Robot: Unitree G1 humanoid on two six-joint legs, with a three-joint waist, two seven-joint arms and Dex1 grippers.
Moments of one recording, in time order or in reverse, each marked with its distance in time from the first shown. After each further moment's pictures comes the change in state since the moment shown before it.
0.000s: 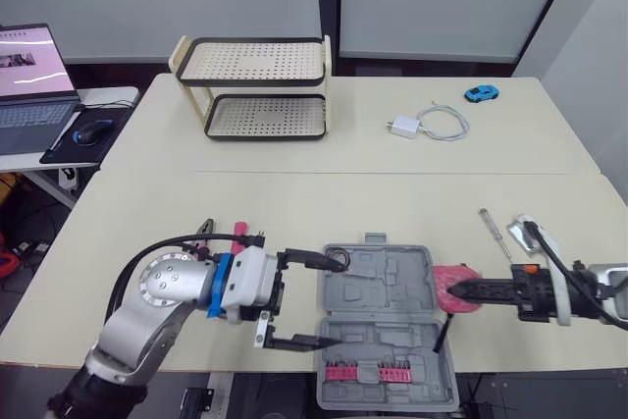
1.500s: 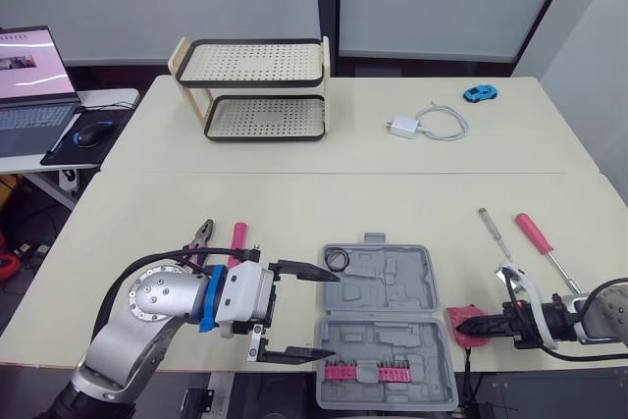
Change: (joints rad) left arm 0.034 0.006 0.006 0.002 0.072 -0.020 0.010; right arm -0.137 0.309 0.198 0.227 -0.974 -0.010 0.560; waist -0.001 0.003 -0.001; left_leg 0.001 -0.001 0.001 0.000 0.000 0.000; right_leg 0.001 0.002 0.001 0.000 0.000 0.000
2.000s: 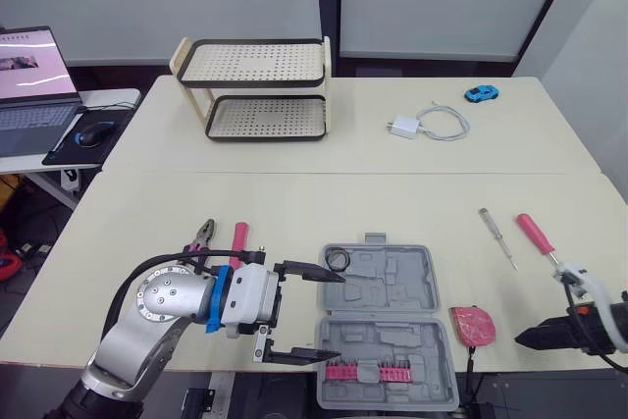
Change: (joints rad) left arm -0.011 -0.027 -0.028 0.017 0.018 -0.038 -0.001; right arm 0.170 -0.296 -0.035 0.060 -0.228 -0.407 0.271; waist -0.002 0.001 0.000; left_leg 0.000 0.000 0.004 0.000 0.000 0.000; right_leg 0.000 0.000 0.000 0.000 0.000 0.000
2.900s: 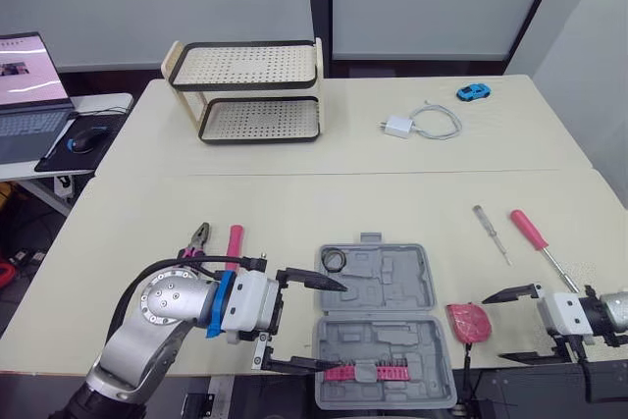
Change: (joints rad) left arm 0.013 -0.009 -0.018 0.021 0.000 -0.025 -0.041; right arm -0.157 0.329 0.088 0.491 -0.317 -1.609 0.349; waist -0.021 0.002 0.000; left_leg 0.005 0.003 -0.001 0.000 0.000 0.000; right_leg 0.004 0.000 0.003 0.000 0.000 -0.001
